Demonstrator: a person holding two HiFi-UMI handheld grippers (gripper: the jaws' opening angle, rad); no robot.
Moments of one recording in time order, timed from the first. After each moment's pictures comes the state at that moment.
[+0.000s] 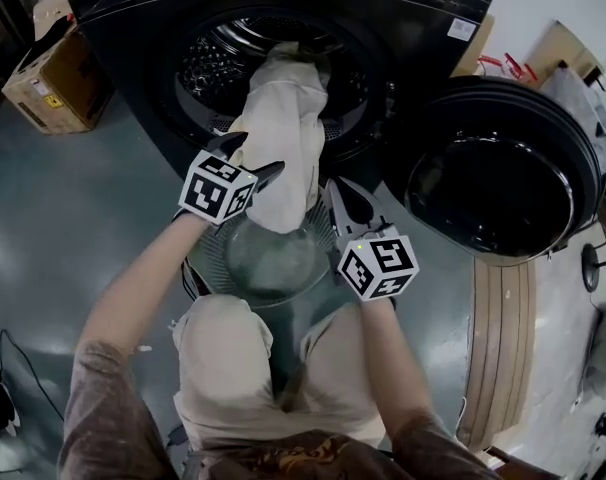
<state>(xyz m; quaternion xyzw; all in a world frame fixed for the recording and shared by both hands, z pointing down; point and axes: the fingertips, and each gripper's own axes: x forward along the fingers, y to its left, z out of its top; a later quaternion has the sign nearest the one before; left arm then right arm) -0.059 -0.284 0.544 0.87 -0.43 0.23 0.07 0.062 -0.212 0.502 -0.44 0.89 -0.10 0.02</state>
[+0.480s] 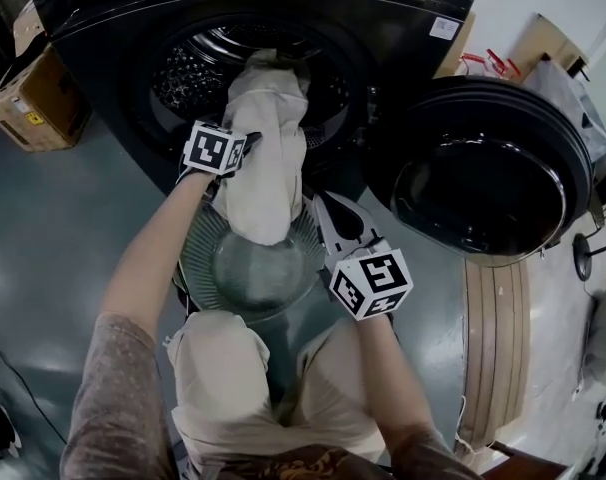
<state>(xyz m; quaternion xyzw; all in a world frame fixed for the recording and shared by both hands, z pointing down) -0.092 -0.400 0.585 0.81 -0.50 0.27 0.10 0.064 -0.203 0.499 -0.44 0.90 -0.08 0.00</state>
